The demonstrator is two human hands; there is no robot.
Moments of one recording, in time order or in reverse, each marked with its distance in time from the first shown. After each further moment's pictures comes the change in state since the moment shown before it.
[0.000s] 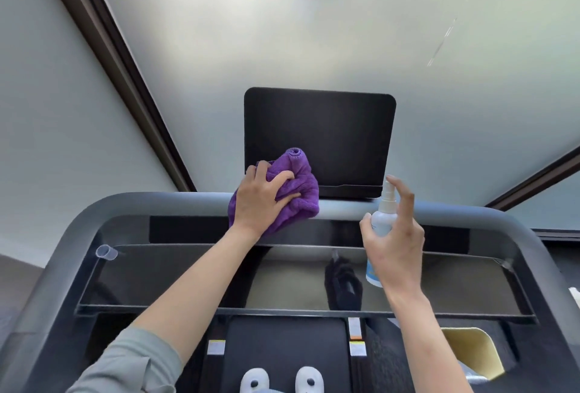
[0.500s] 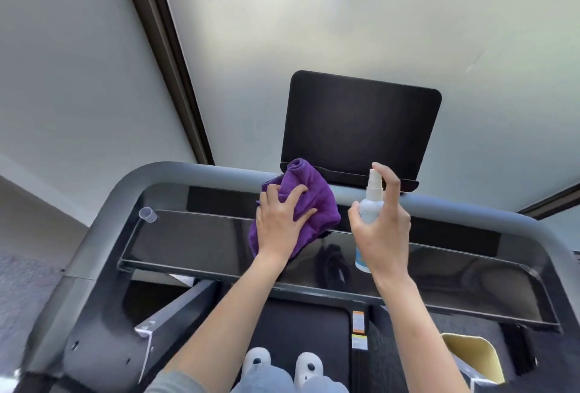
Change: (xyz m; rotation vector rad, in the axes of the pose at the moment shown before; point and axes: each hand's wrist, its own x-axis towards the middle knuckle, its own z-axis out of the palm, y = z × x) left_hand -0.077 0.014 -0.014 -0.091 -0.038 -0.348; right_hand -0.023 -0.040 0.041 0.039 -0.139 -0.098
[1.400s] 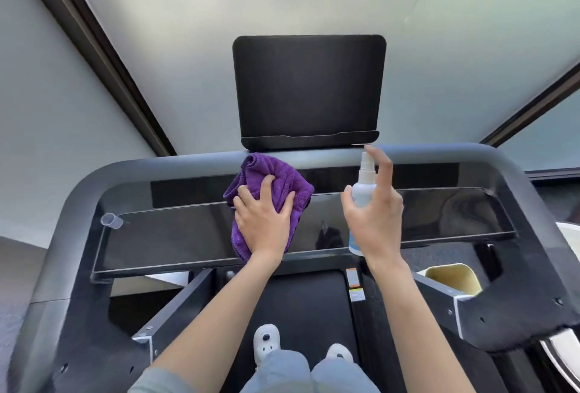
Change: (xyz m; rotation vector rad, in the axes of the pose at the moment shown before) left_hand -0.043 0.008 0.016 0.070 0.013 -0.176; right_hand -0.045 0.008 -0.021 -0.045 0.137 0.150
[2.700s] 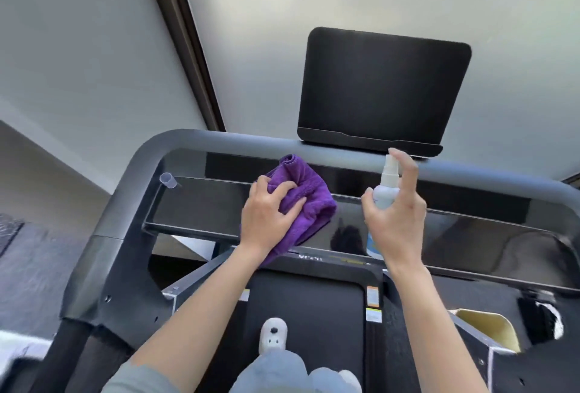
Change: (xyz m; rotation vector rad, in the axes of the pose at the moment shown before) left_hand 0.006 -0.068 -0.026 -0.131 0.010 0.222; right_hand 0.001 -0.005 0.024 0.067 -0.130 -0.106
